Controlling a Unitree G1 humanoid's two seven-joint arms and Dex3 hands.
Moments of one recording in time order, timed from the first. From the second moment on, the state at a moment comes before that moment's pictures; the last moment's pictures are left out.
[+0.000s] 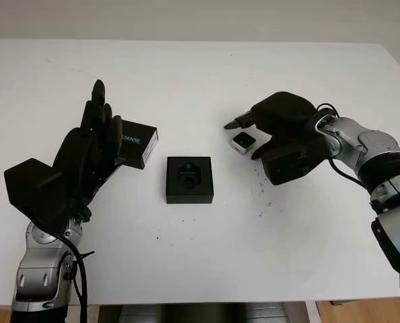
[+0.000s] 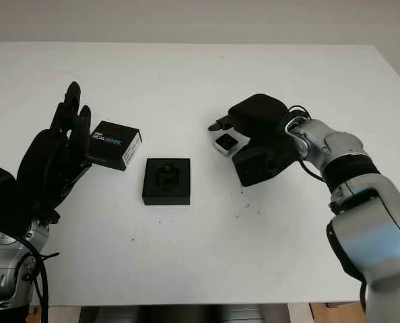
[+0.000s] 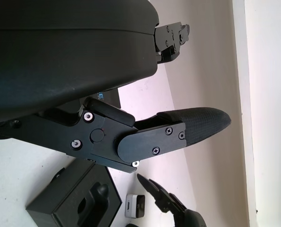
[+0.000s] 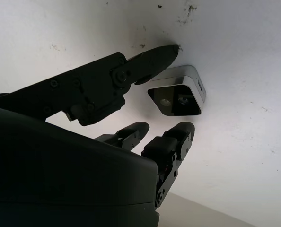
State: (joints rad) left arm -0.14 0.26 0.18 -0.28 -0.14 0.22 -0.18; right arm -1.10 -0.60 0.58 1.14 -0.85 -0.63 -0.05
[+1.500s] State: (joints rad) left arm -0.12 0.27 0.18 -0.32 -0.15 0.25 -0.19; right arm -1.11 -0.59 0.63 1.17 -0.90 -0.59 -0.18
